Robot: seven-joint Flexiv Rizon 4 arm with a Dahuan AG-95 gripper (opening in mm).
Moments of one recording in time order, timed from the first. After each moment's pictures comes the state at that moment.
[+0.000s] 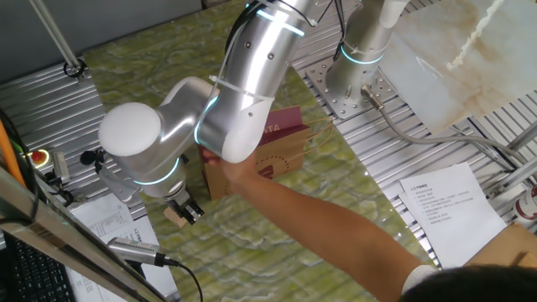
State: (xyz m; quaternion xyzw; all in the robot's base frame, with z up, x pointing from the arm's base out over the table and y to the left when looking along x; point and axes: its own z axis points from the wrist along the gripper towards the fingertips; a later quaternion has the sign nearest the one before) arm 0.637 0.185 0.044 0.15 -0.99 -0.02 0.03
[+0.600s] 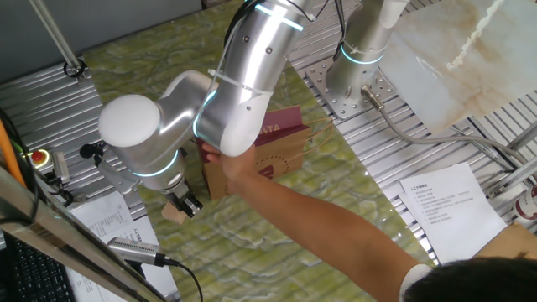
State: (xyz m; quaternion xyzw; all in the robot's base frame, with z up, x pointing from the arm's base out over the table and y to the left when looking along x) arm 0.632 0.170 0.045 0.16 -0.99 -0.02 0.03
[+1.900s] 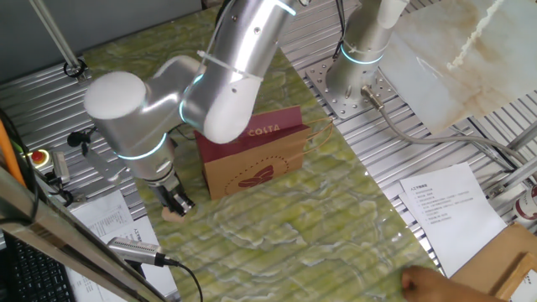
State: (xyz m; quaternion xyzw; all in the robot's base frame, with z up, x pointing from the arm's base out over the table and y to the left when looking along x) arm 0.659 0.188 0.071 0.18 -0.98 -0.07 -0.01
